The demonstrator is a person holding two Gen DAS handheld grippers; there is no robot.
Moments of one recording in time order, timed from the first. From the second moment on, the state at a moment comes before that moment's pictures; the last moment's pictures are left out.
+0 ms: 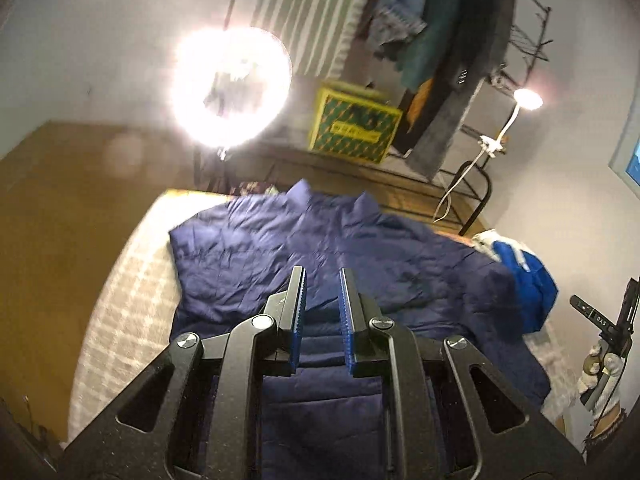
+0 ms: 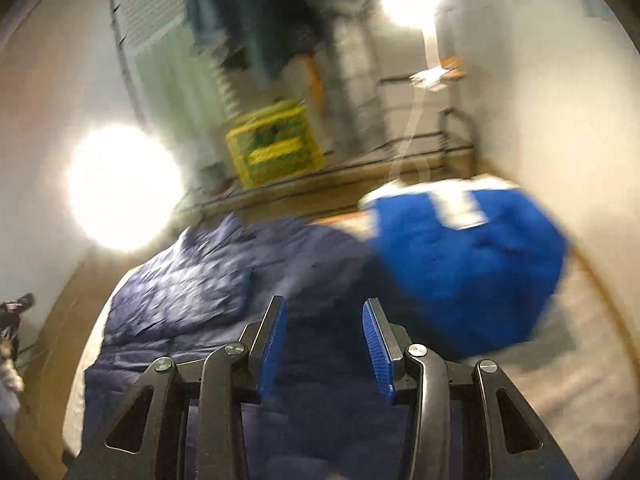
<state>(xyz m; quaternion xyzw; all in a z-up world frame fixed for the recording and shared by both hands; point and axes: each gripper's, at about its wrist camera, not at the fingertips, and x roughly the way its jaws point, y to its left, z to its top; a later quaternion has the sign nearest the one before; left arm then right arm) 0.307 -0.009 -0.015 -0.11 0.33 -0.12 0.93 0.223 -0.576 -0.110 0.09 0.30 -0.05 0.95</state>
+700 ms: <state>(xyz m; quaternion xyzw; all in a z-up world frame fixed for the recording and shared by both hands) 0.227 -0.092 -0.002 -0.09 0.34 -0.17 0.92 0.108 -0.714 -0.171 0.18 0.39 -0.11 0.89</state>
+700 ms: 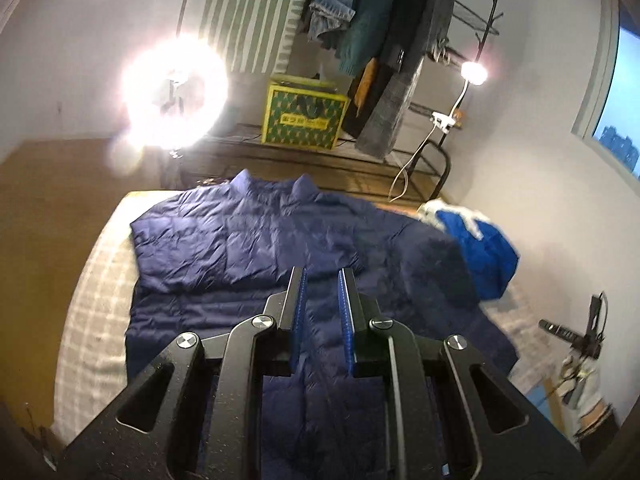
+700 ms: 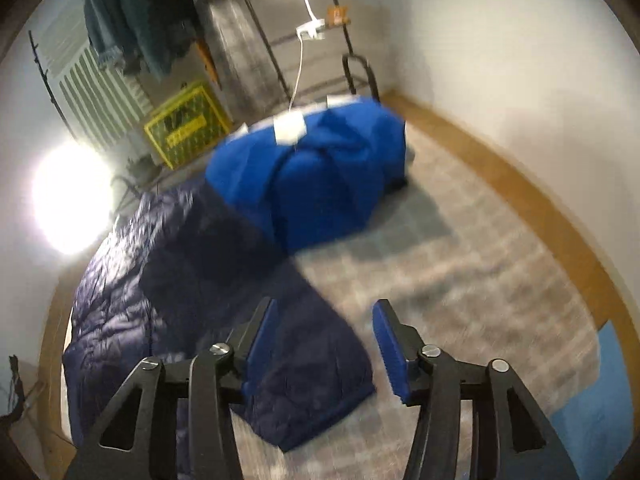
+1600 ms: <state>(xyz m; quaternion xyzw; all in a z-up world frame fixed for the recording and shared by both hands) 0.242 -0.078 -0.146 -0.18 0.44 -0.14 0.87 0.129 -0.688 -0.214 0.24 0.43 -0.12 0.86</state>
